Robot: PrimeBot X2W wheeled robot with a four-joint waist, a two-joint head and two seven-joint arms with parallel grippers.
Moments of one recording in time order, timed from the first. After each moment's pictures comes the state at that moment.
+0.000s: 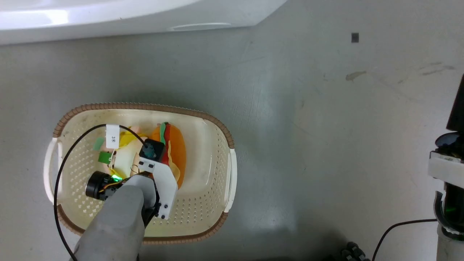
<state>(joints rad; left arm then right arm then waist) -0.75 0.14 -0.38 1.17 -0.18 -0.09 0.18 -0.32 -0.05 -0.14 -0.29 0.33 0.13 -0.23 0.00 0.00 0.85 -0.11</state>
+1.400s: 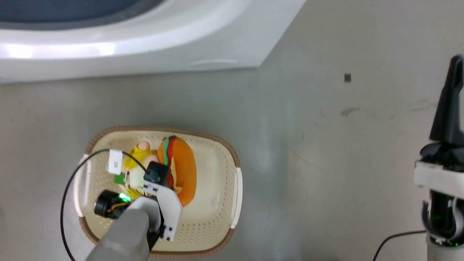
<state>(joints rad) -0.73 0.12 -0.50 1.29 -0.27 -0.13 -0.06 -0.30 -0.05 -0.13 -0.23 0.34 0.13 -0.26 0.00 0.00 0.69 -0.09</state>
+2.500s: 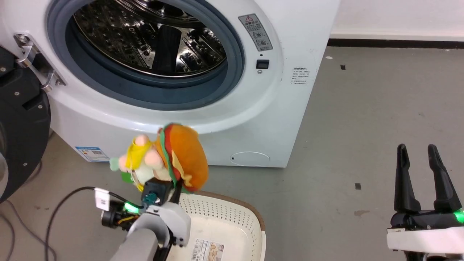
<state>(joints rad) -0.45 0.16 -0.45 0.84 -0.29 0.02 -0.26 0.00 -0.05 -0.09 -0.14 0.28 0.13 -0.26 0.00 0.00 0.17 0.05</state>
